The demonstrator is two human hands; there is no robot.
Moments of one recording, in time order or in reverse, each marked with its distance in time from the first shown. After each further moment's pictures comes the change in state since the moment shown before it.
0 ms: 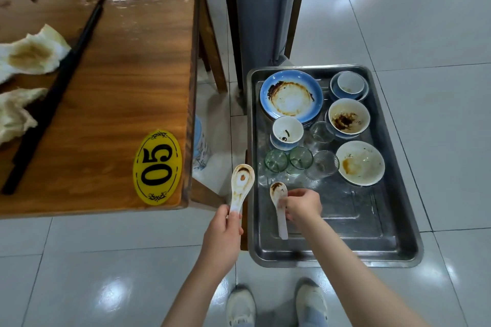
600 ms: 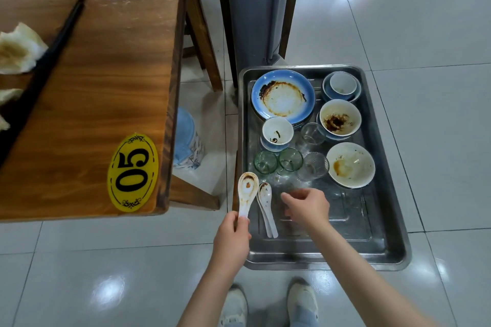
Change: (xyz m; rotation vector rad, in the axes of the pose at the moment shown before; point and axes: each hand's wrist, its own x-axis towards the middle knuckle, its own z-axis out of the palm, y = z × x) left_hand 0.009 -0.003 0.044 -0.079 -0.034 -0.154; right_hand -0.001 0.001 -0.036 -0.191 -0.005 -0.248
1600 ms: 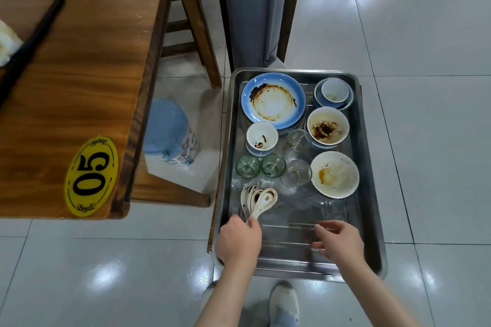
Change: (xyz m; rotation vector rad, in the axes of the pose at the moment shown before) left_hand 0.021 0.004 0.077 0.636 0.314 -0.113; right_hand 0.002 0.054 -0.088 0.055 -0.002 0.105
